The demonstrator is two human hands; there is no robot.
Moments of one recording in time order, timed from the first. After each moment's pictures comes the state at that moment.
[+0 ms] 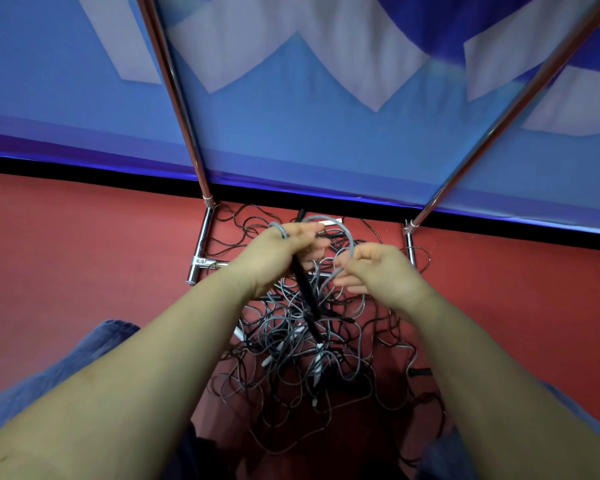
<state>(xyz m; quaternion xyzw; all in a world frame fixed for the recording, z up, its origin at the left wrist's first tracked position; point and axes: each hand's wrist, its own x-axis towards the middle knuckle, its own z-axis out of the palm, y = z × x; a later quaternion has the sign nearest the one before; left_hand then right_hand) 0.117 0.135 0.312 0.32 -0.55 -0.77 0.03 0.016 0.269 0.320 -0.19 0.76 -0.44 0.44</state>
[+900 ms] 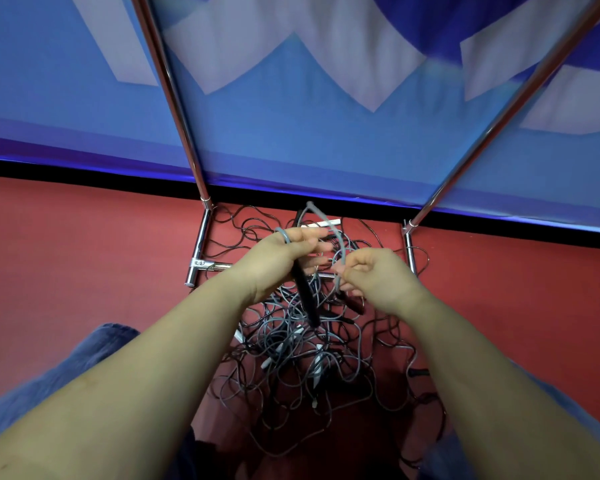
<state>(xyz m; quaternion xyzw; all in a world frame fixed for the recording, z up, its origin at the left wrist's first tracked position) 0.116 0.138 0.308 0.30 -0.55 -0.78 0.00 0.015 0.271 0.315 -0.24 0.81 -0.37 0.39</state>
